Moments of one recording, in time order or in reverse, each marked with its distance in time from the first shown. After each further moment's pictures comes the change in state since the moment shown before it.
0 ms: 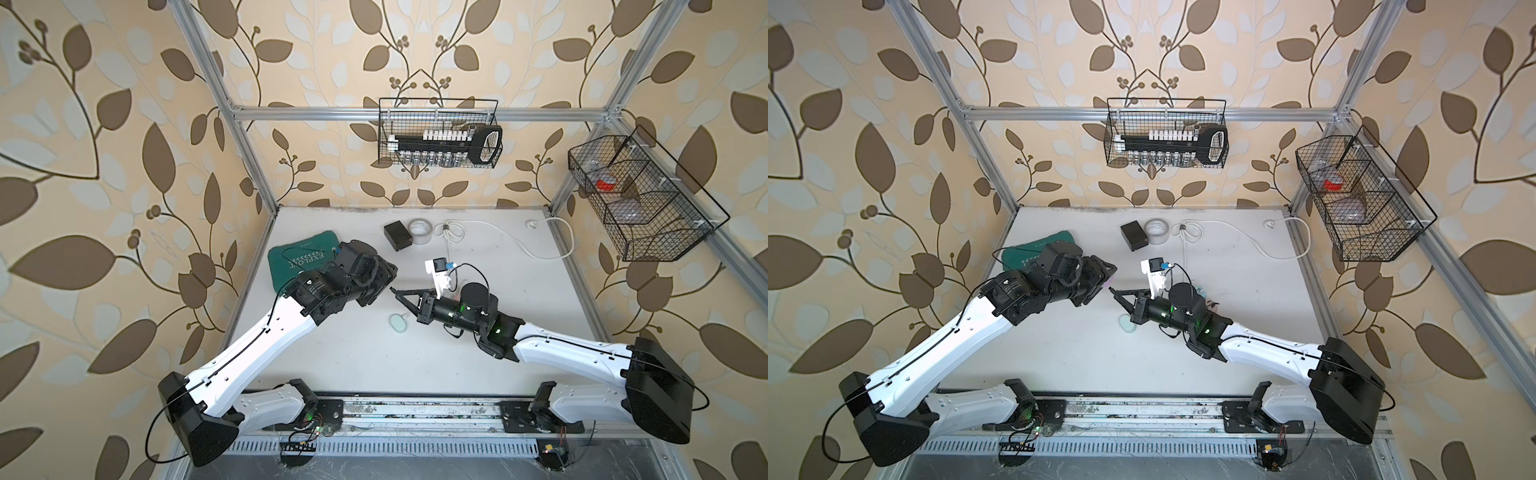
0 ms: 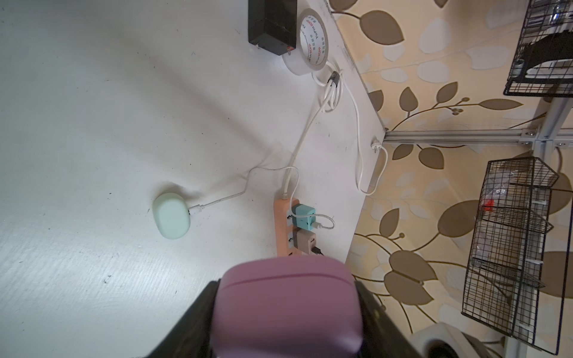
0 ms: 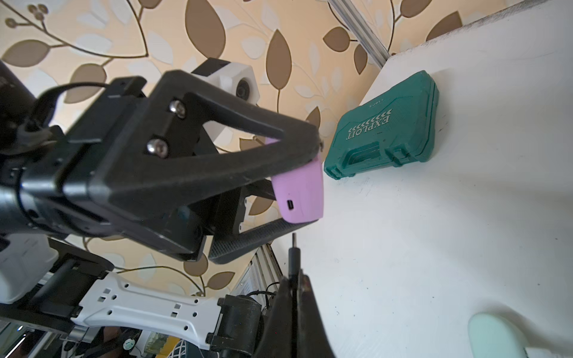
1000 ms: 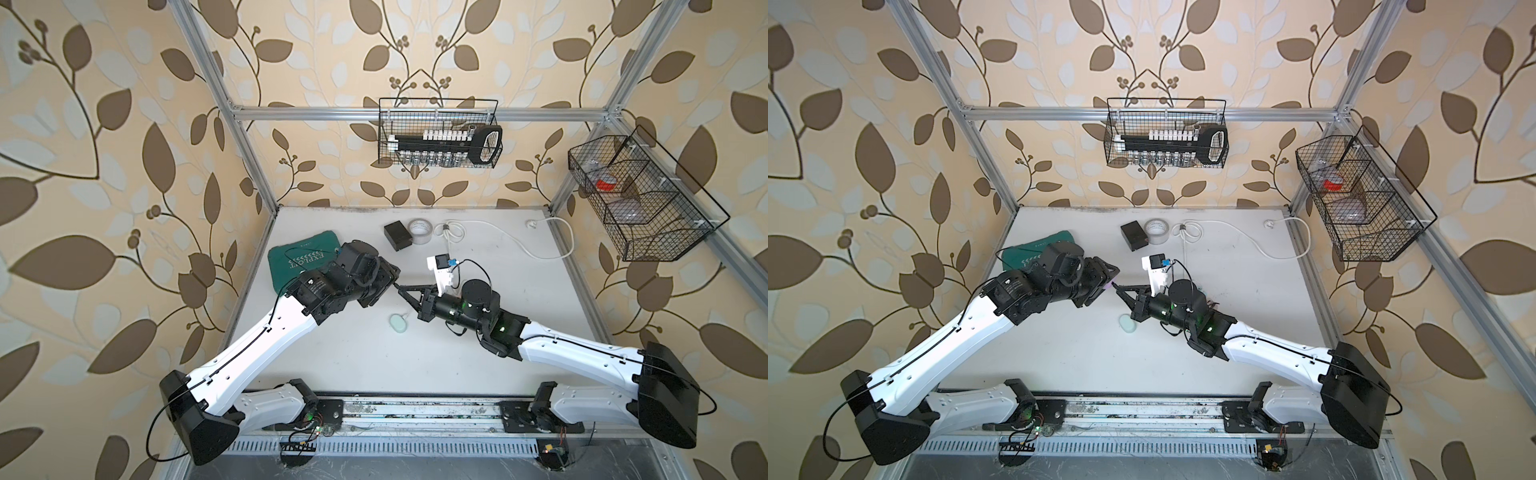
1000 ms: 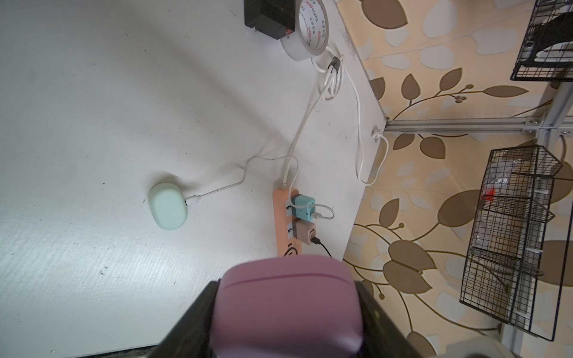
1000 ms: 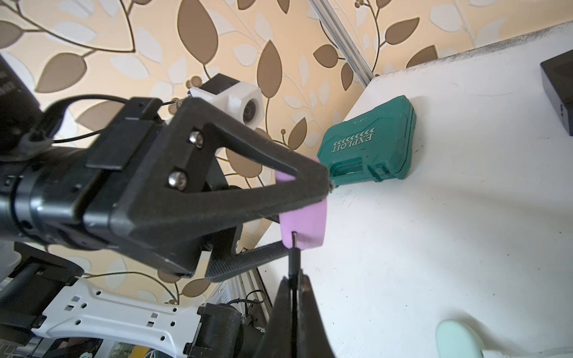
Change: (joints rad) left arm -0.006 0.005 0.000 0.001 0.041 0.000; right arm 0.004 -0.033 0.046 -0.096 0.063 -0.082
